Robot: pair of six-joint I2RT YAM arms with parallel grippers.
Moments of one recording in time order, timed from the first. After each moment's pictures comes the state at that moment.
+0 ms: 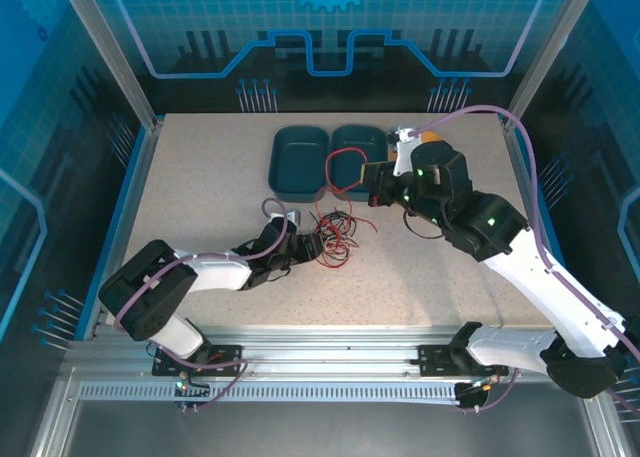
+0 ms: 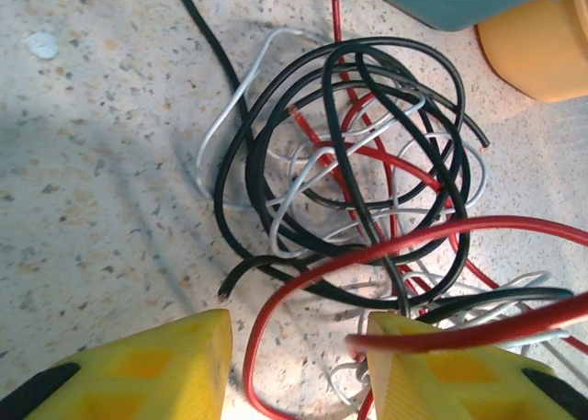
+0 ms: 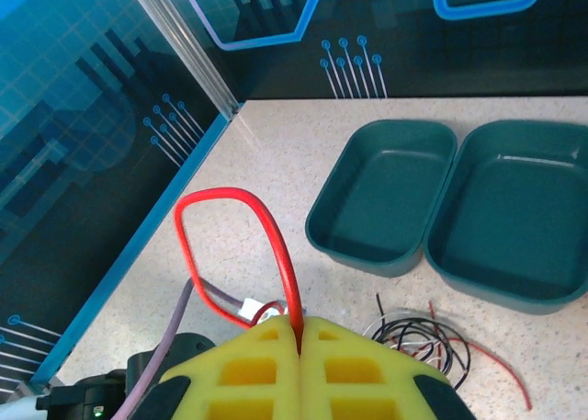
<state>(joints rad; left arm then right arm) -0.66 1.55 0.54 0.34 0.05 -0.88 0.75 1.14 1.43 -0.69 0.13 0.48</state>
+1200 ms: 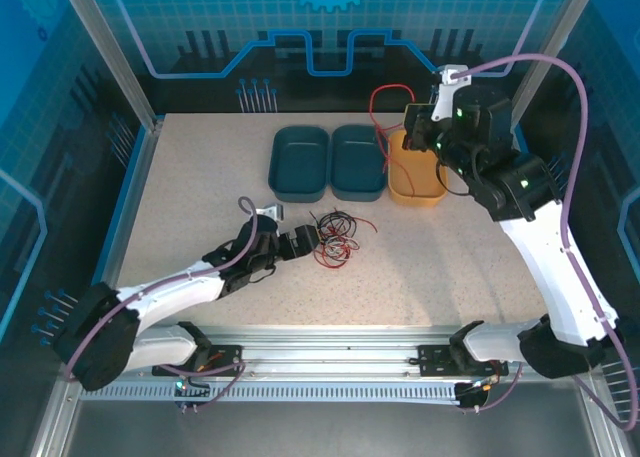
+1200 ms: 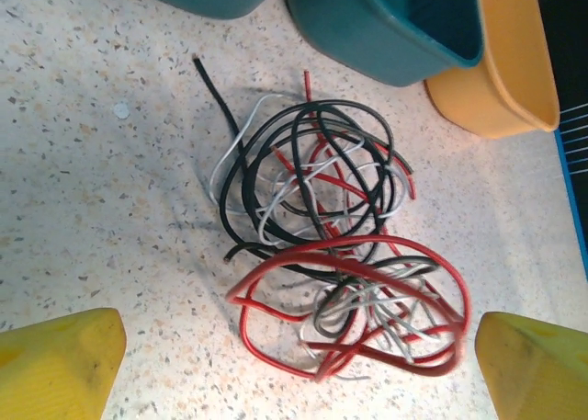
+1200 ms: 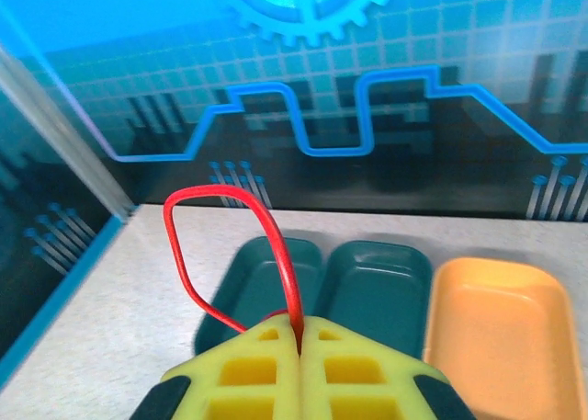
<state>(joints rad) -0.64 1.20 0.53 0.08 0.01 -0.87 0.50 1.31 1.82 -0.84 0.21 0.31</state>
